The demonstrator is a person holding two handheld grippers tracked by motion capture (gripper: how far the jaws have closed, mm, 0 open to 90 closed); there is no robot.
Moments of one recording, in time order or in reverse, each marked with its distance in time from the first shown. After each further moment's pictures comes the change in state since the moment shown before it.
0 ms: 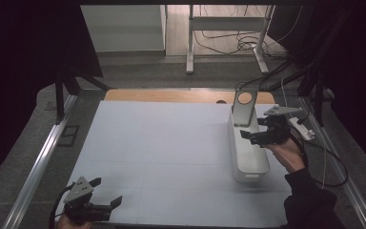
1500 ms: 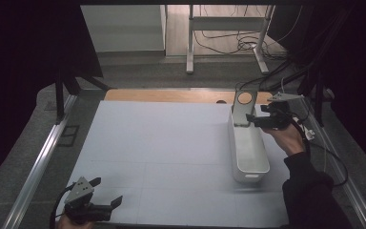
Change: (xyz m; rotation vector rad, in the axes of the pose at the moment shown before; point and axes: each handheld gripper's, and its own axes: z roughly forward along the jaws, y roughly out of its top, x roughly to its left) left arm -0.001 0.001 0.000 -0.001 0.016 0.009; right arm -0.046 0.019 0.020 -0.037 -0.104 -0.013
